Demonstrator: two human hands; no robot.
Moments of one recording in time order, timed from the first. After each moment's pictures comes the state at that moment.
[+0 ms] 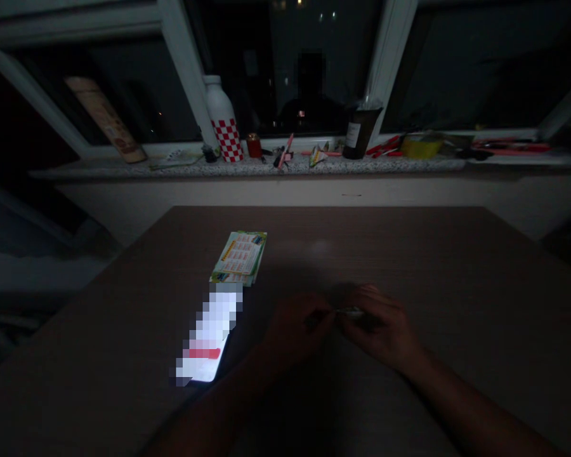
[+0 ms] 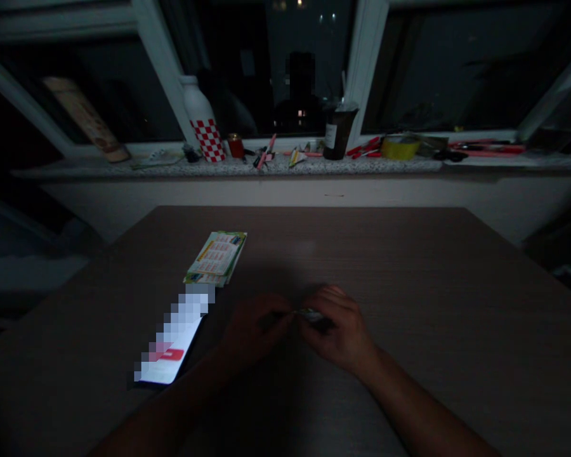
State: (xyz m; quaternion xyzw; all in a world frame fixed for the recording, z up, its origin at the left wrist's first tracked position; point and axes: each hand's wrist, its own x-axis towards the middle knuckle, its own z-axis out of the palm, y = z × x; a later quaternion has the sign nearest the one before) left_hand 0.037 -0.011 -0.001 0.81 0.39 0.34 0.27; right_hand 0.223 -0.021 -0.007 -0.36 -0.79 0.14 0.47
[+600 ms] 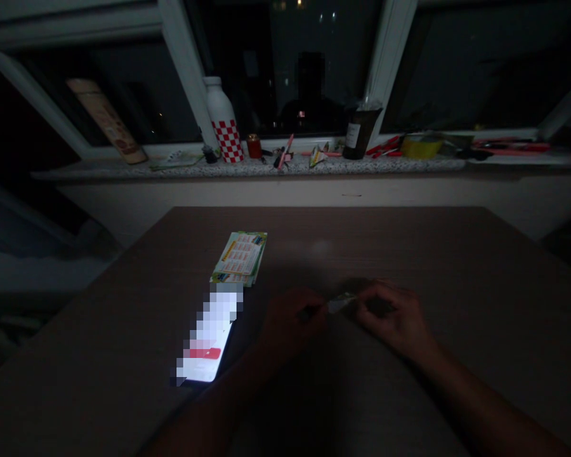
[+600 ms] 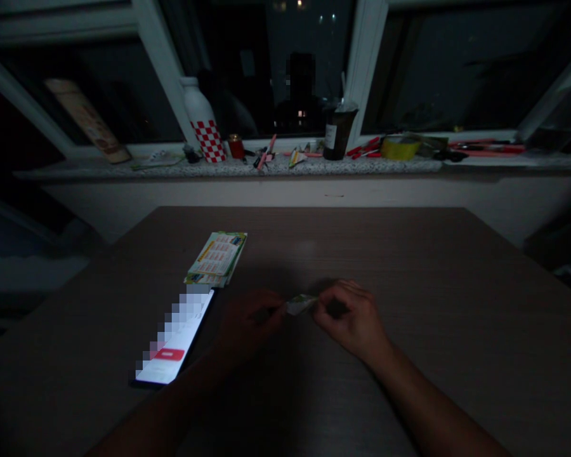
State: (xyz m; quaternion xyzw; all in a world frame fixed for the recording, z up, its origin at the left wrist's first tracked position) left_hand 0.033 -0.011 0.008 0.77 0.44 0.38 0.27; right_hand 0.241 -0.016 -0.002 -0.46 -0.75 0.09 0.46
